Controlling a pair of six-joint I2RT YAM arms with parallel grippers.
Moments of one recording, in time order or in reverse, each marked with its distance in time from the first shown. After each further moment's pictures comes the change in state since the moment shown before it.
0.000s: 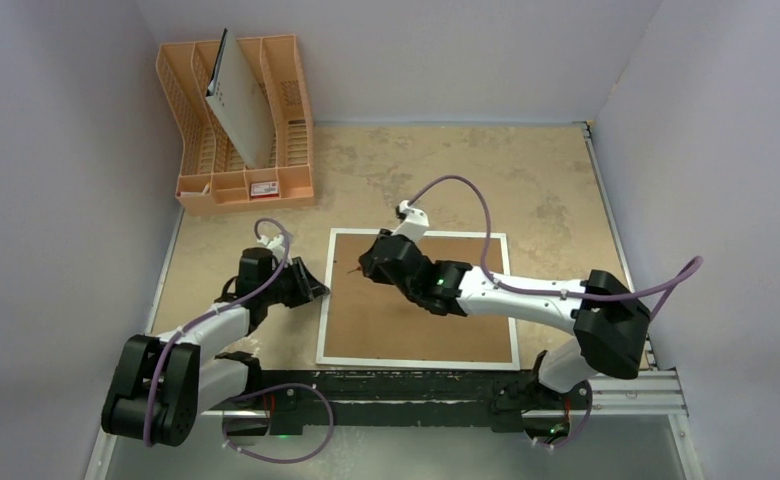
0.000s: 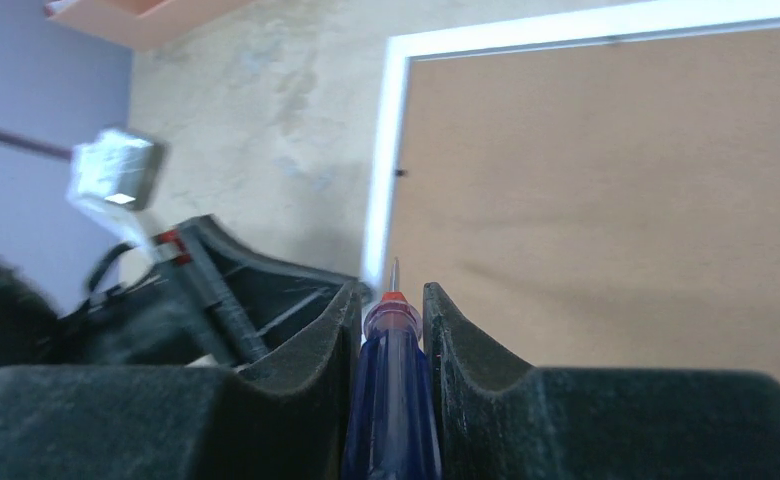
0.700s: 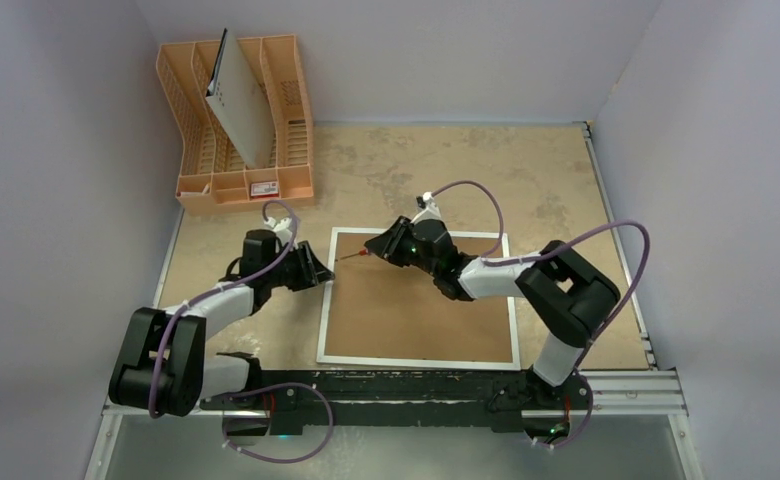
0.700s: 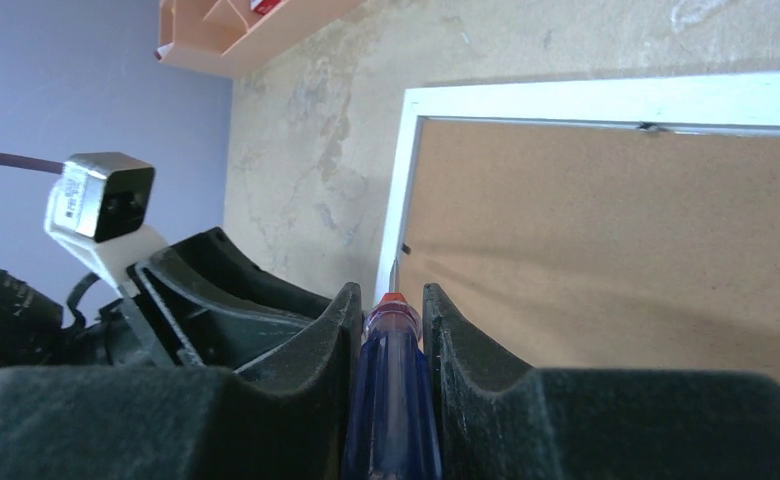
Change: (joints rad) left arm 0.000 0.135 0.134 0.012 0.042 0.064; right arm -0.336 0.181 -0.292 0.715 -0.524 0.025
